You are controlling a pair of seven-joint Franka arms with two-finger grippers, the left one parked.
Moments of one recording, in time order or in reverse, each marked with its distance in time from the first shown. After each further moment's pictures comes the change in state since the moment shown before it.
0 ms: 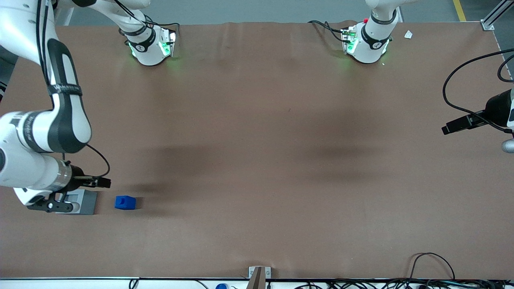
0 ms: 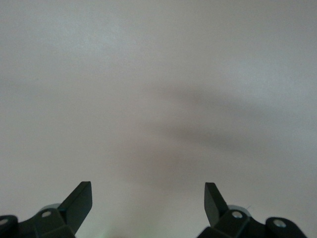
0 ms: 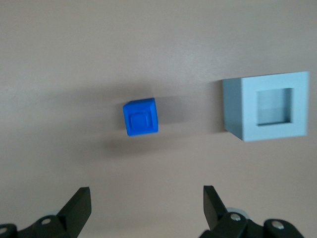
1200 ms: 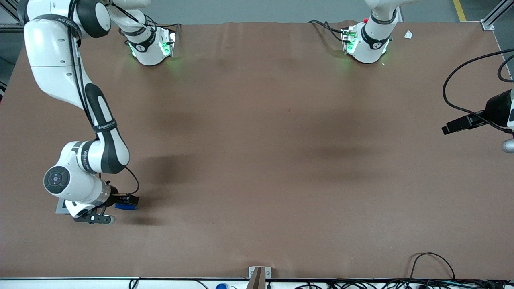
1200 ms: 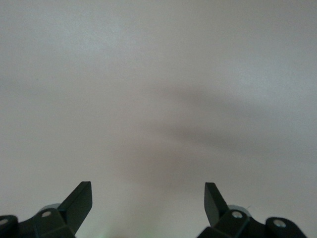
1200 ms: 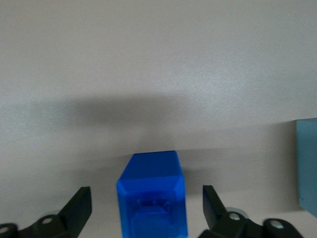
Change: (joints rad) arm 0.021 0.206 -0.008 -0.053 0.015 0.366 -0.021
